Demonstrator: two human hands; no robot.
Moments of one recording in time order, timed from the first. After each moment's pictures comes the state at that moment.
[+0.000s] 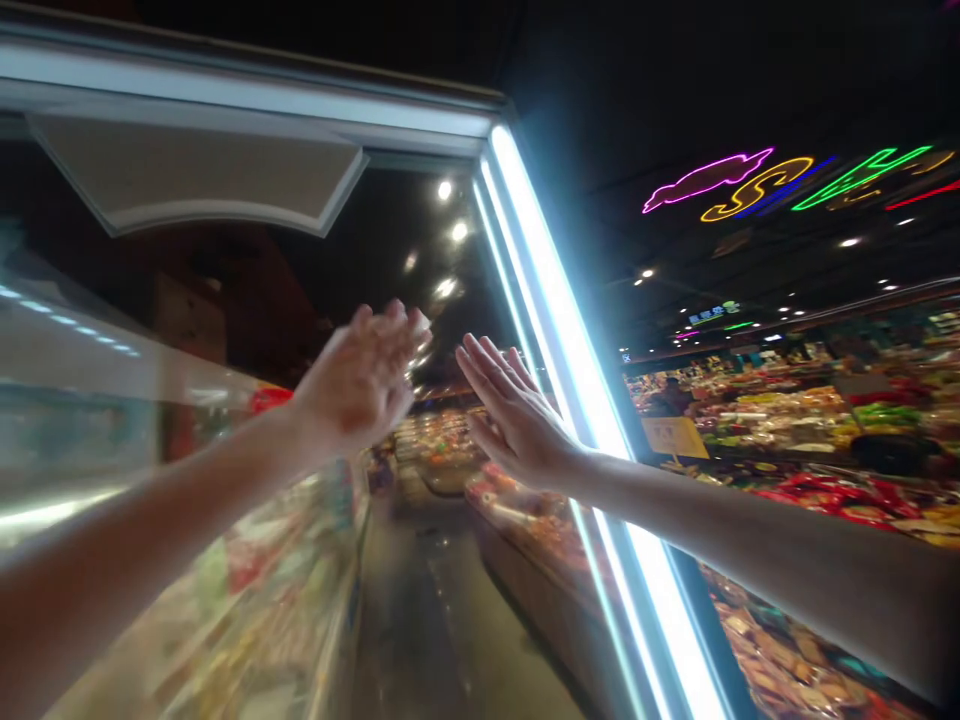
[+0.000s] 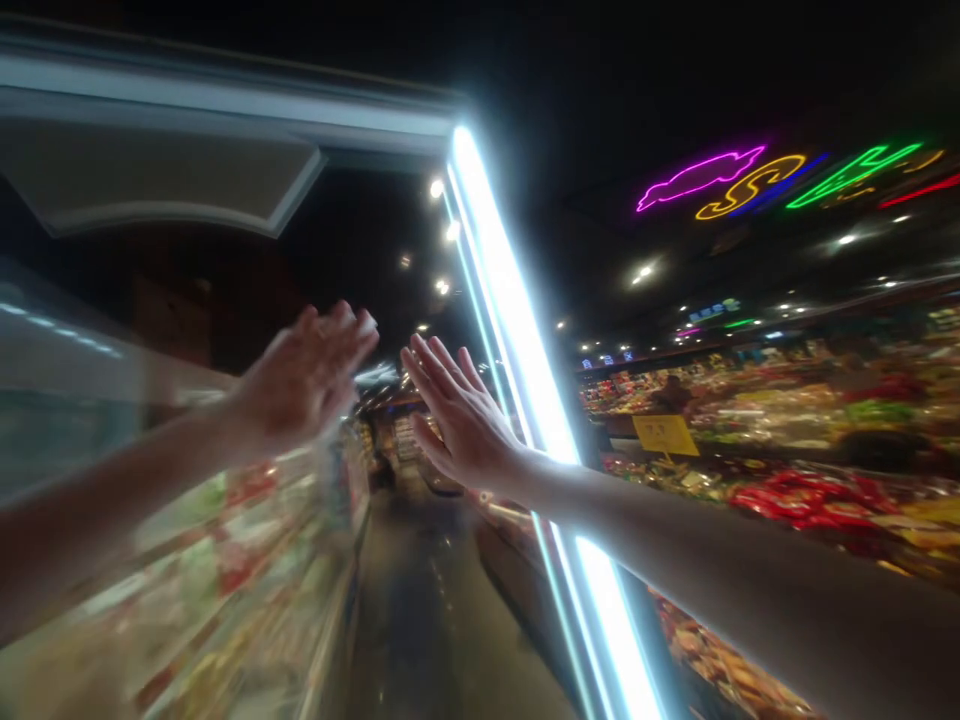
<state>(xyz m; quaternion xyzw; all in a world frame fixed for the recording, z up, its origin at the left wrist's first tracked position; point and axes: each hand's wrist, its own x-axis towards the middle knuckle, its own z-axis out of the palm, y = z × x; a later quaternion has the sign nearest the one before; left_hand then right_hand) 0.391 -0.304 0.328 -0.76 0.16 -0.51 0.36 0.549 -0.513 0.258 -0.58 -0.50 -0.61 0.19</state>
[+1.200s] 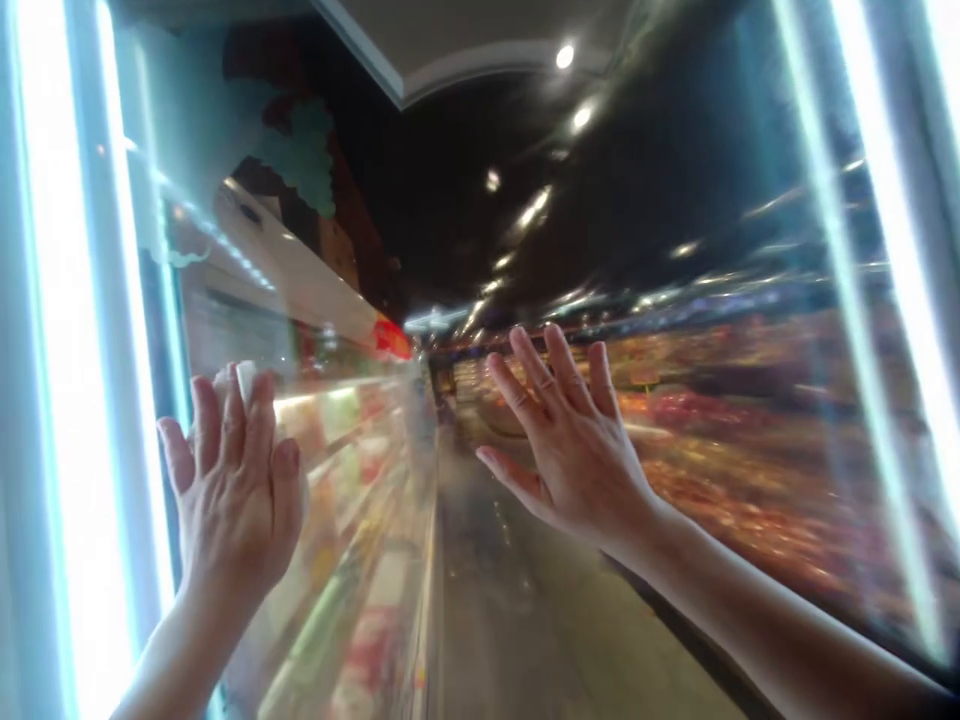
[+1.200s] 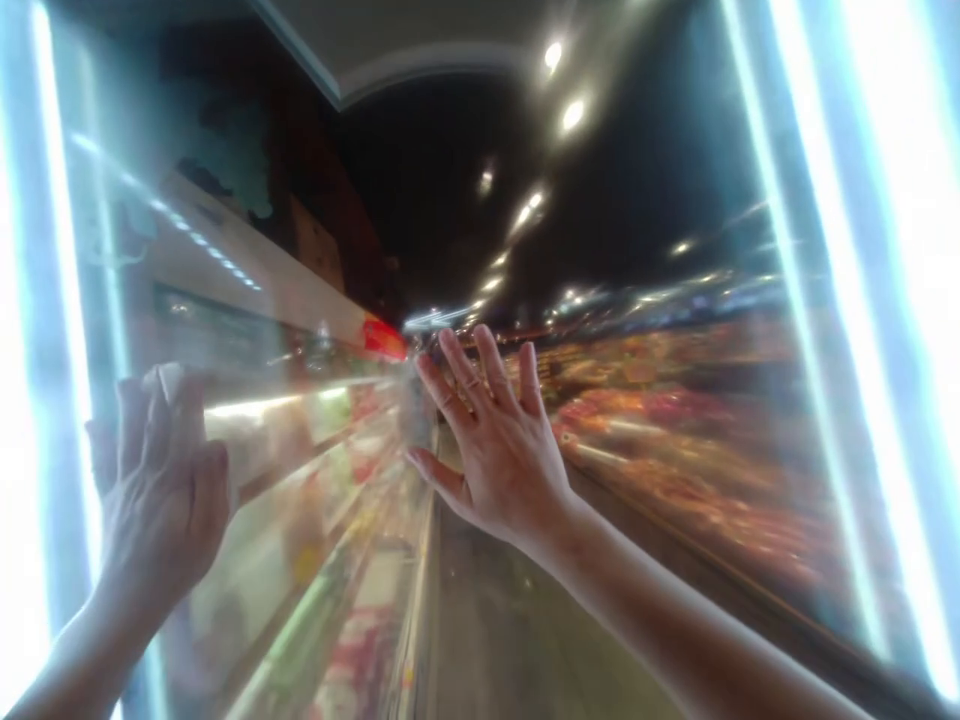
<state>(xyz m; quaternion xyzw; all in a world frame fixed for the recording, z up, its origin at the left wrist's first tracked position) 0.181 -0.095 0.164 -0.74 -0.15 -0.63 0.19 0.389 -0.325 0.173 -0.60 -0.44 -0.63 0.19</state>
